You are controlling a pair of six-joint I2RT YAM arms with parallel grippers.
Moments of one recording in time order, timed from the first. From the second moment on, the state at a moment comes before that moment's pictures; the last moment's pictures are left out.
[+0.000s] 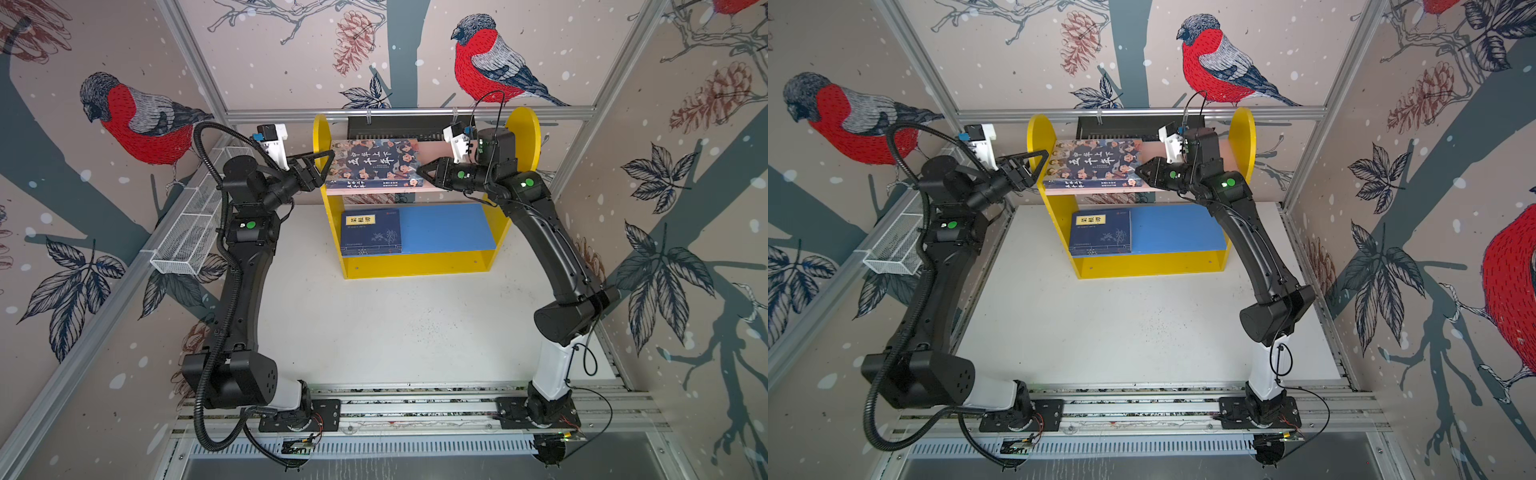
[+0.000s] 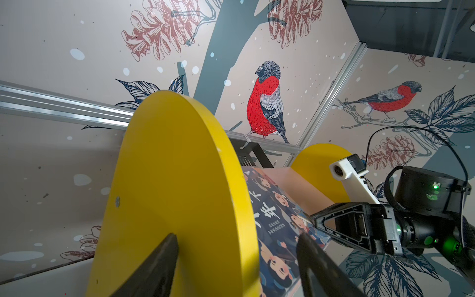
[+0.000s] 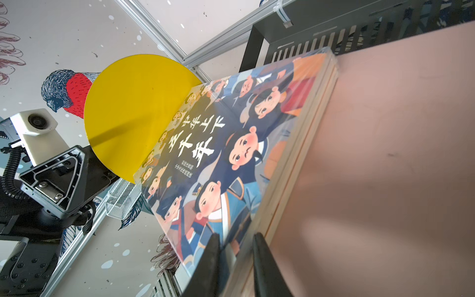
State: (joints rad) left arm 0.06 1.45 1.60 0.01 0.74 -0.53; right arm 0.49 1.92 2.35 -0.75 -0.50 0.53
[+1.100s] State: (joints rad) left arm 0.06 1.45 1.59 0.04 0.74 -0.55; right arm 0.52 1.90 2.36 -0.77 -0.41 0.50
